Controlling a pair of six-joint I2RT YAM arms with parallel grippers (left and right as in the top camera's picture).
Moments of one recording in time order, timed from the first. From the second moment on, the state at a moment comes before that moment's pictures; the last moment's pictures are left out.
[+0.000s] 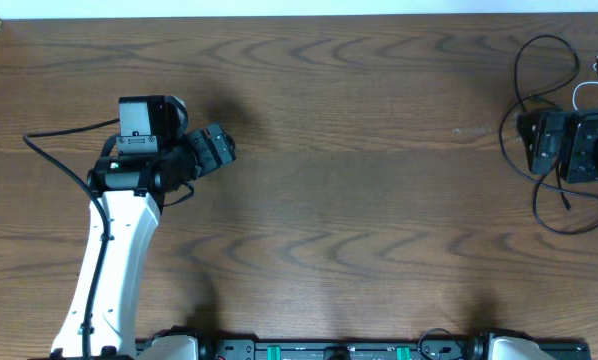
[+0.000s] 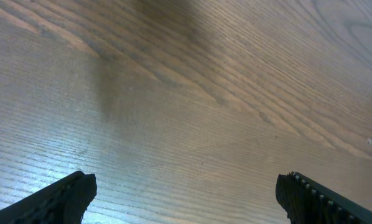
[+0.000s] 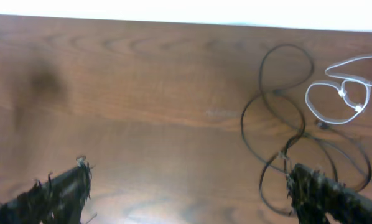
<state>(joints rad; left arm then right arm) 0.03 1.35 1.09 -0.76 0.25 -0.43 -0.11 1.31 2.05 -1.49 -0.20 -0.10</state>
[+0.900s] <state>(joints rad) 0.03 1.35 1.09 -0.76 0.25 -0.43 -0.04 0.23 0.28 0.07 -0.23 -0.10</state>
